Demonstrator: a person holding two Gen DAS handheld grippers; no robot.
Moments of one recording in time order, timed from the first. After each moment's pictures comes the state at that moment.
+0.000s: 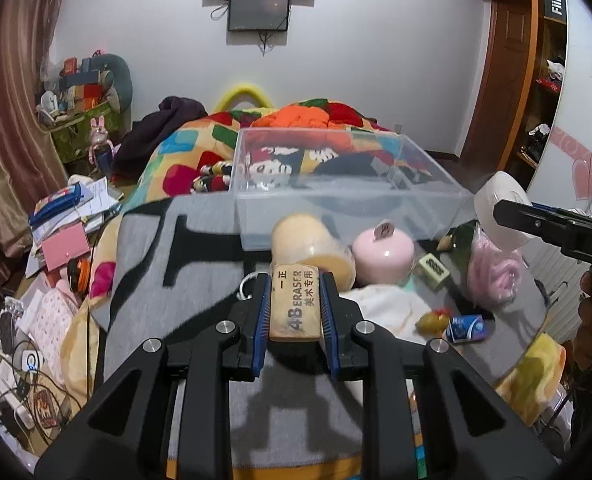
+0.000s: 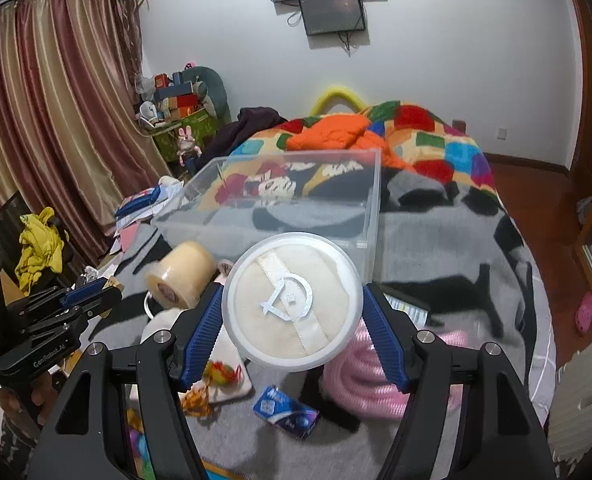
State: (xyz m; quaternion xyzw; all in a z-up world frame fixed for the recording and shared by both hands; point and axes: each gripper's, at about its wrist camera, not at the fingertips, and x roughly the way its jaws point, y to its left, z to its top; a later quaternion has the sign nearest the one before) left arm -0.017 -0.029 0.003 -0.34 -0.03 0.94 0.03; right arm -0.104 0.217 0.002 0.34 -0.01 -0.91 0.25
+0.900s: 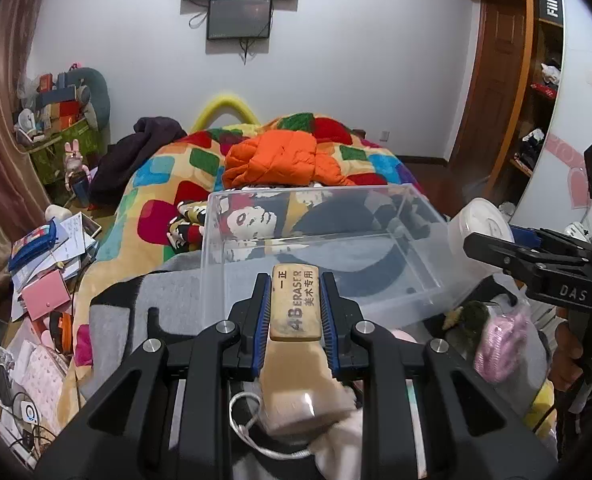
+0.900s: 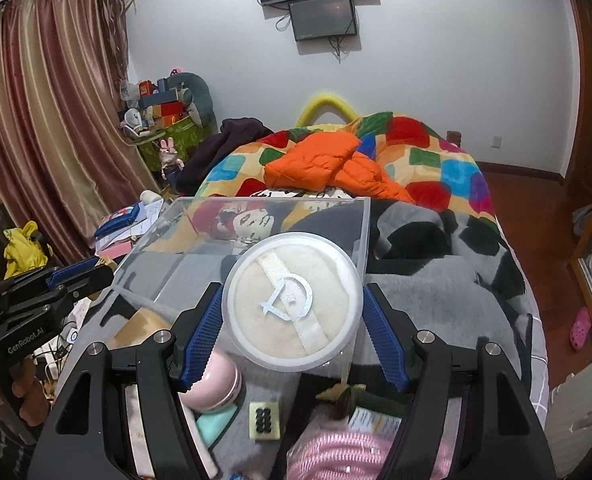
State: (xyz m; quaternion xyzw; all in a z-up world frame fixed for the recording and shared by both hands) left arm -0.116 -0.032 0.030 -0.34 -0.02 0.94 0.06; right arm -0.185 0.204 0.010 0.34 0.00 -0.91 0.23
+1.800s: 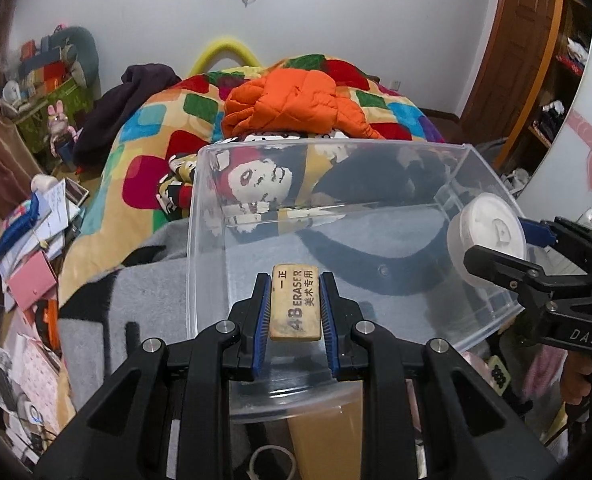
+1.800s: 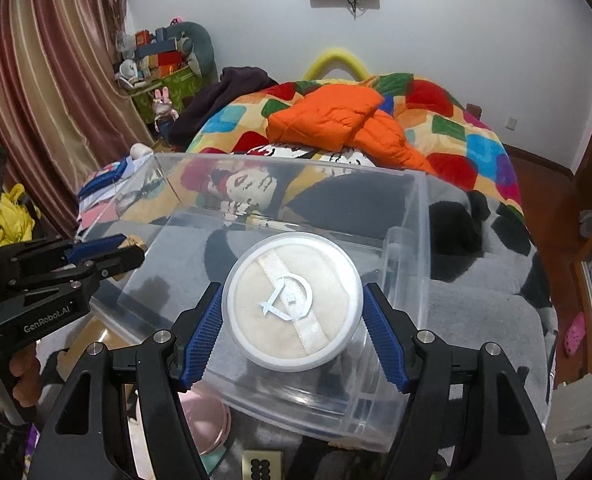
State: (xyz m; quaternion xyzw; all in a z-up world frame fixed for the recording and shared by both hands) left arm -0.194 -0.042 -0.017 -0.43 -0.01 0.90 0.06; right arm -0.241 0.157 -0.029 0.41 0.05 -0.88 0.23
